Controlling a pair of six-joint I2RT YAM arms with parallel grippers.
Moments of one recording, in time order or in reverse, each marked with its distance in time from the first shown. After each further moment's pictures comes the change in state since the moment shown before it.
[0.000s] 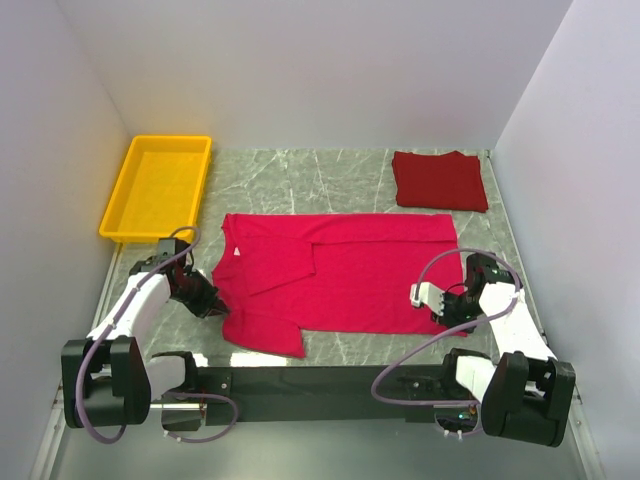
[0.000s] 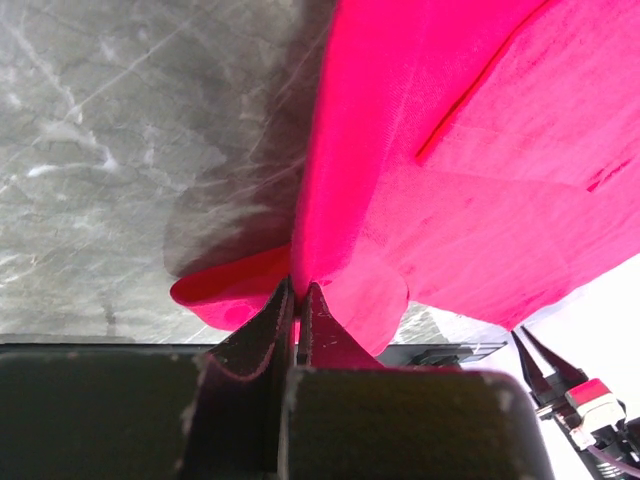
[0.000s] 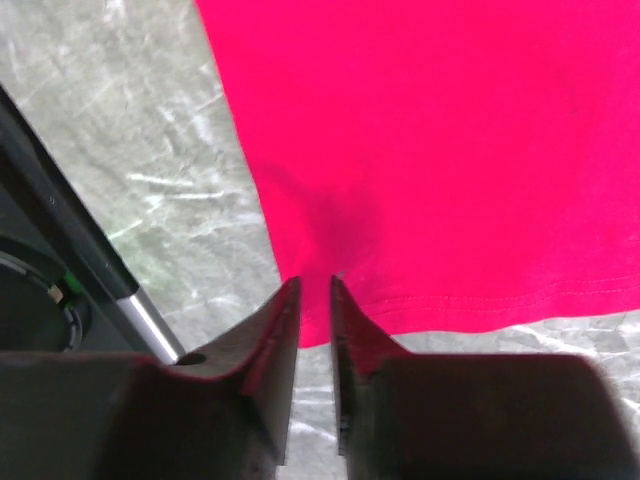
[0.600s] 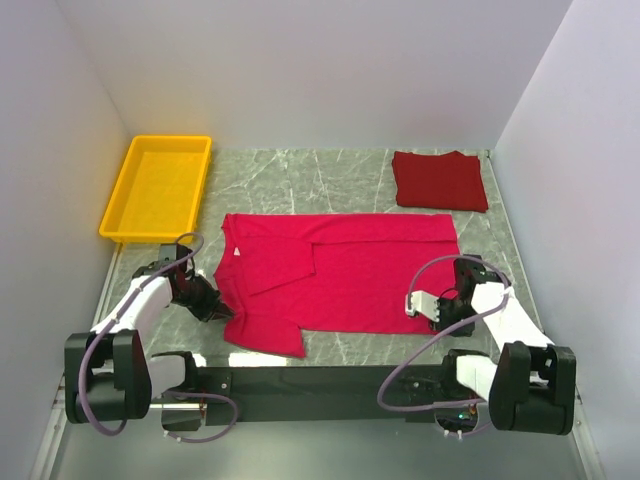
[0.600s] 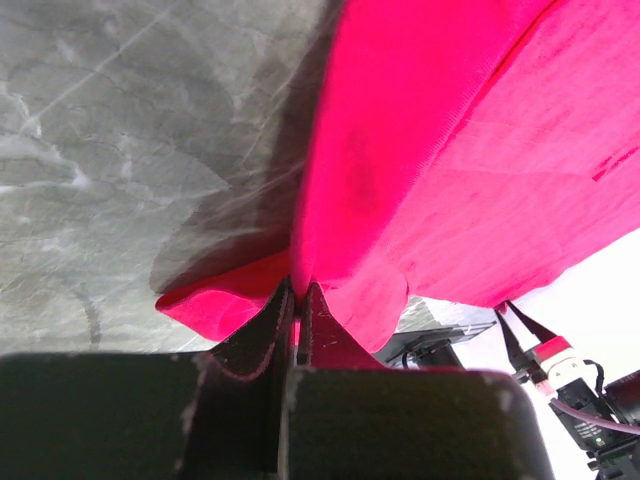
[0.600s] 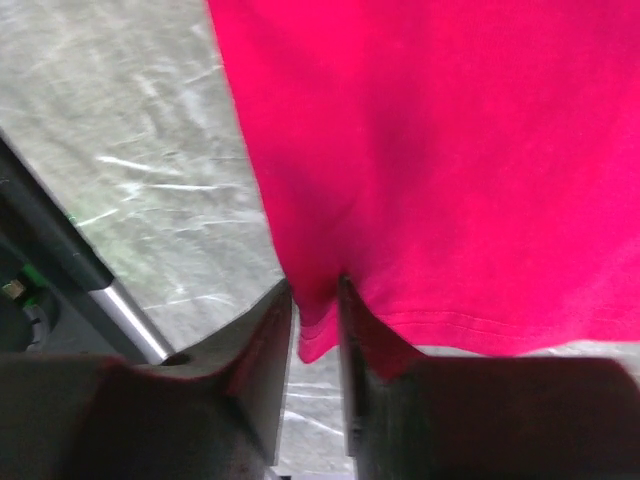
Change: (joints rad) left arm 0.010 0.018 -0.064 0.079 0.071 0.008; right arm 0.092 0.056 -0.055 0.067 0.137 0.009
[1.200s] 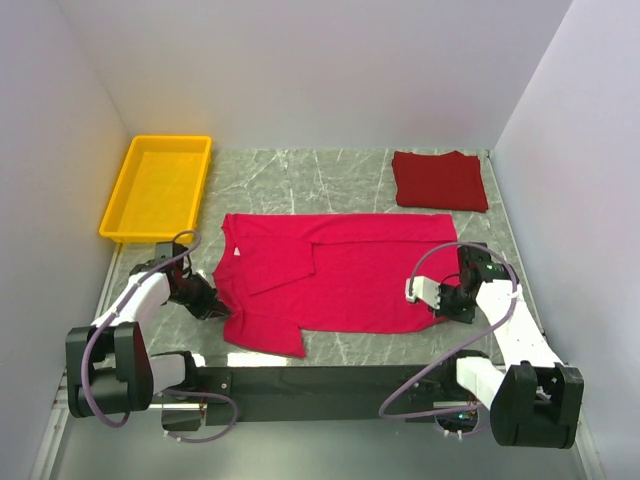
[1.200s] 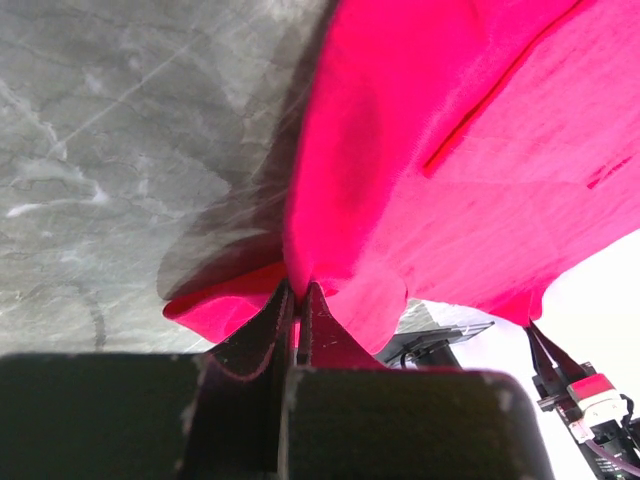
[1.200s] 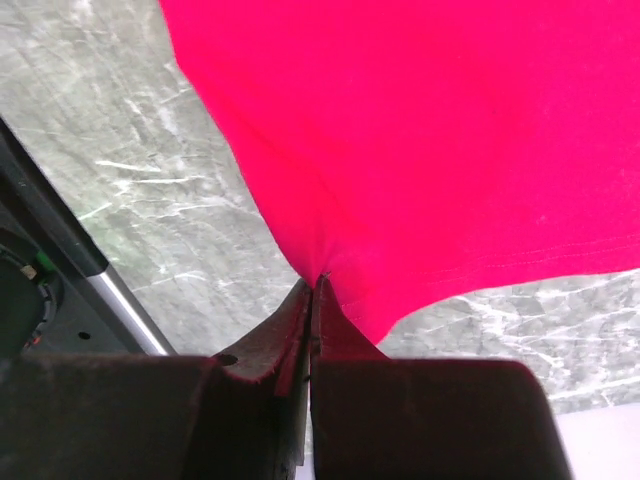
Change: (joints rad) left arm 0.042 0.040 0.016 -0.003 0.009 0.042; right arm 0.040 -0.082 0.122 -0.084 -0.049 0.063
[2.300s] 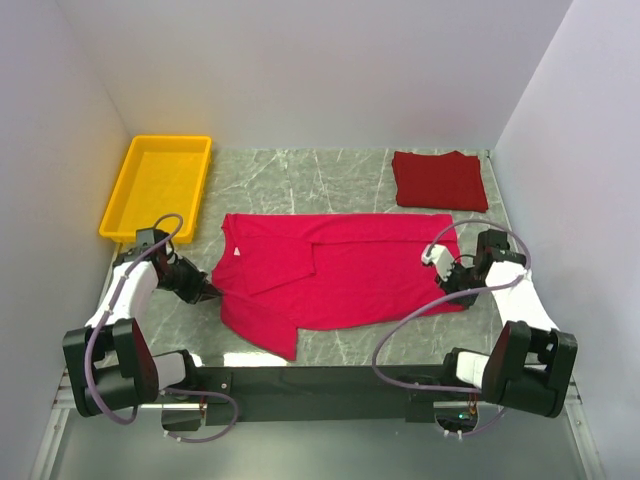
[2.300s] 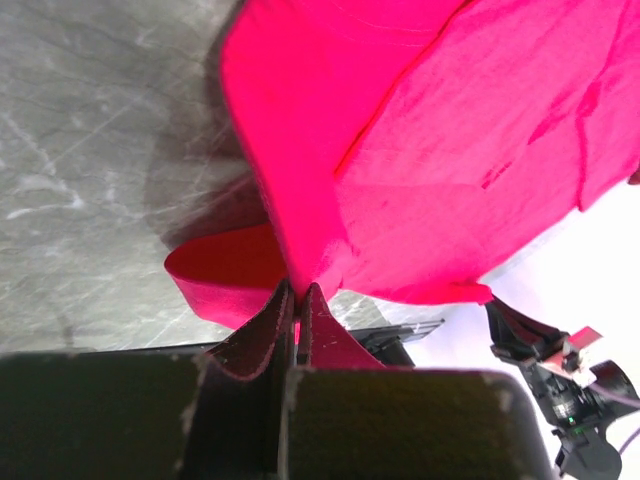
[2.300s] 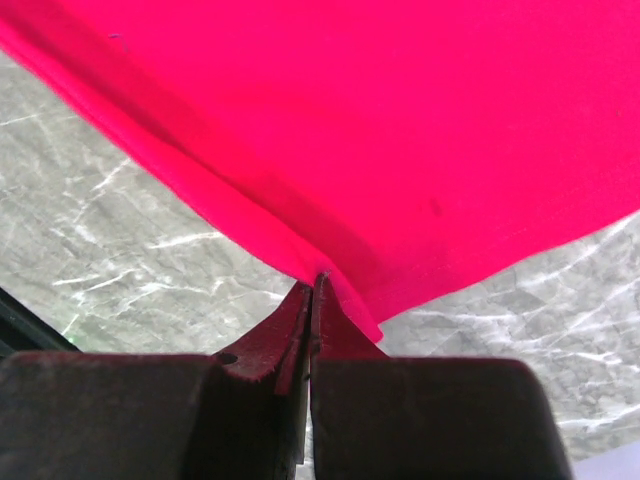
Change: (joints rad) left arm 0.119 0.014 0.139 -0.073 0.063 0.045; right arm -0.185 0.167 0.067 0.173 -0.183 0.237
